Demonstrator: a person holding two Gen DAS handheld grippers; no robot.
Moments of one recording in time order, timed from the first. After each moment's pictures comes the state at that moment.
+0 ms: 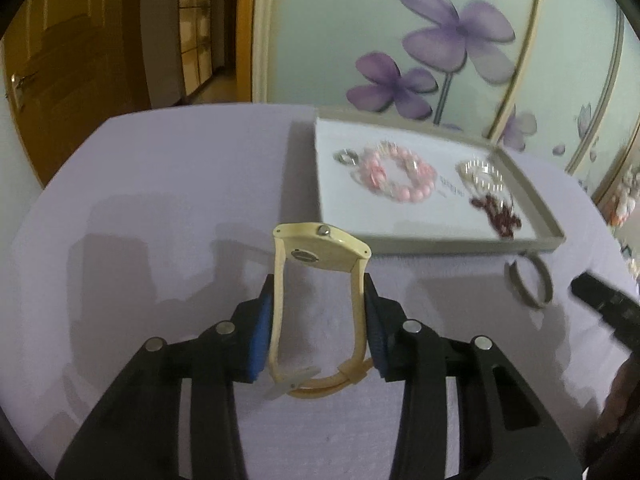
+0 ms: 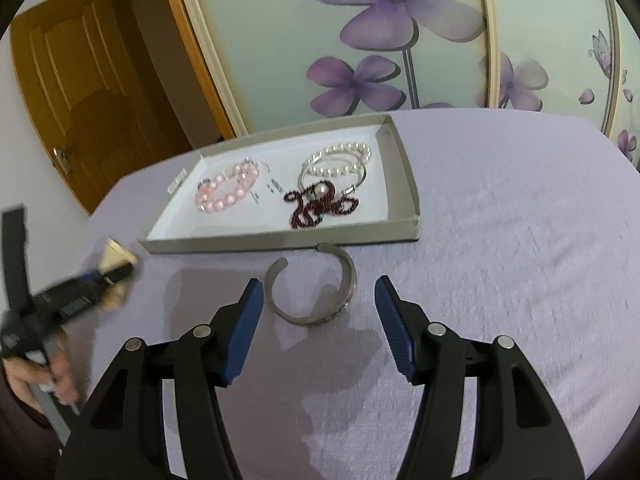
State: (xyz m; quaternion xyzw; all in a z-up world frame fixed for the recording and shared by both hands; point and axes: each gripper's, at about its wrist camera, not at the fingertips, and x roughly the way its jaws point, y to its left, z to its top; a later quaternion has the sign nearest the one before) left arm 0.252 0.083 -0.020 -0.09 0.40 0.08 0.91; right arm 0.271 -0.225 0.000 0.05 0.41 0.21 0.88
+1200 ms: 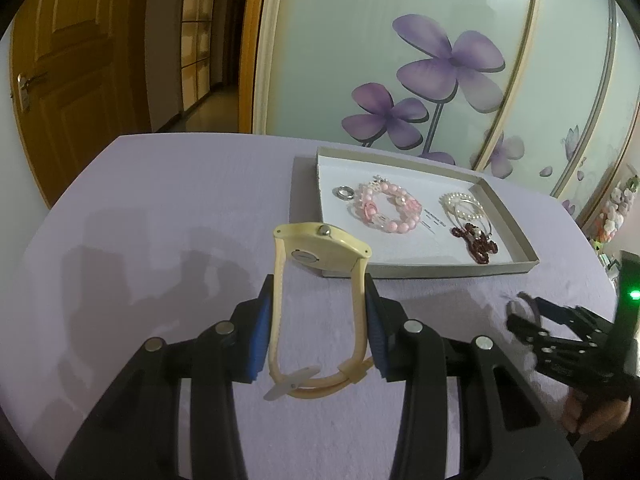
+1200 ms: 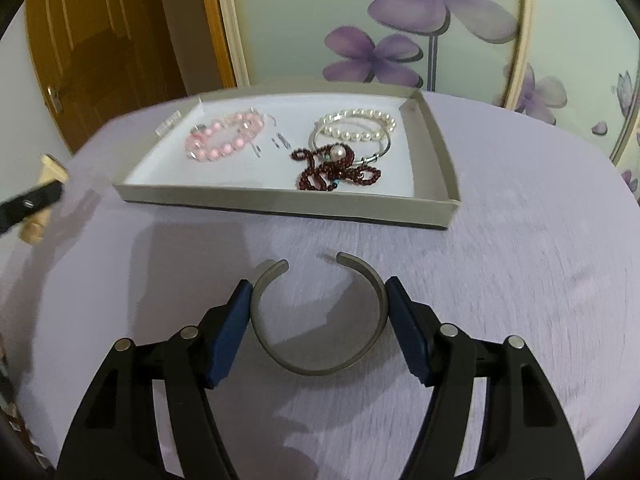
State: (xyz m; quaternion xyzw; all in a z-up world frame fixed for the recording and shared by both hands) left arm 0.236 0.087 0.008 -0.10 0.36 0.06 0.92; right arm 0.268 -0.203 -0.010 -0.01 0.42 0.22 0.88
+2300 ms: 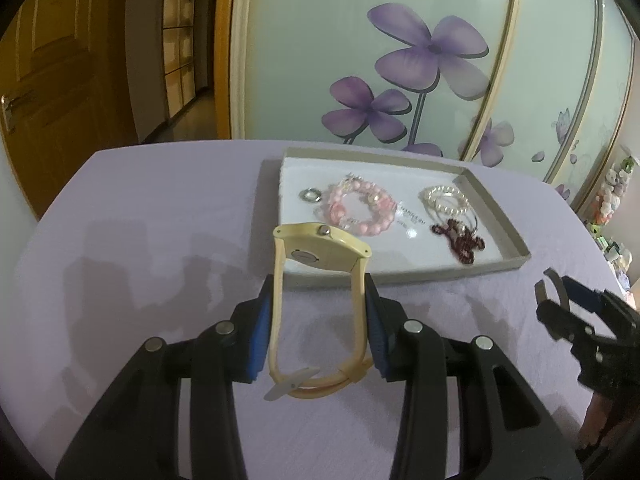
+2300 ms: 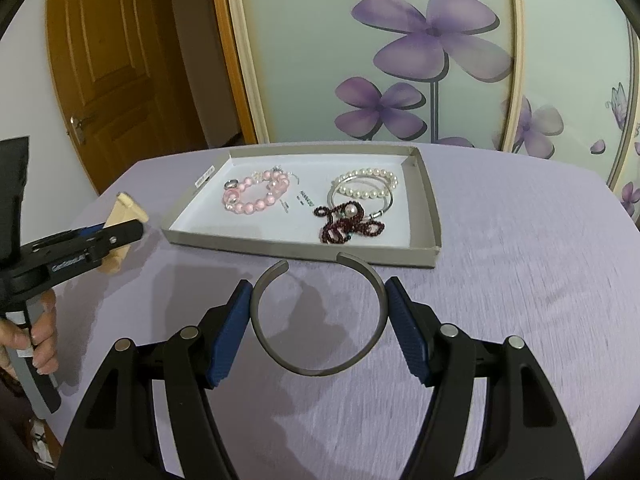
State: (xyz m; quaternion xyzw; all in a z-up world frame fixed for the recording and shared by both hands) left arm 0.265 0.060 0.007 -0.08 0.37 0.04 0.93; right arm 0.252 -0.211 0.030 0.01 0.36 0.24 0.90
